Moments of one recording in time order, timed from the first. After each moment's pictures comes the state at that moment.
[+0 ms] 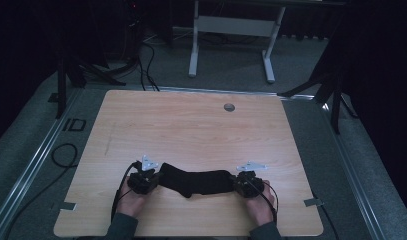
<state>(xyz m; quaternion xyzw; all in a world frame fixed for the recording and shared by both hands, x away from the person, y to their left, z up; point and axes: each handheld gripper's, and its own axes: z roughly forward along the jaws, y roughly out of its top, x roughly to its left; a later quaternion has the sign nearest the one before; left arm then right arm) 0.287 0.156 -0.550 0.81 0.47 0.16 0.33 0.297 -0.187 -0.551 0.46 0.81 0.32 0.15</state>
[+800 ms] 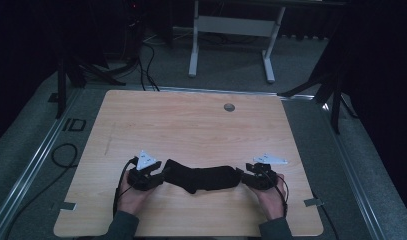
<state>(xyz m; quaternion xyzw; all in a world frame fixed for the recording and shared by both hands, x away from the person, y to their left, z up) 0.286 0.160 -0.531 0.77 0.45 0.19 0.40 0.309 -0.223 -0.529 0.48 0.77 0.39 0.16</state>
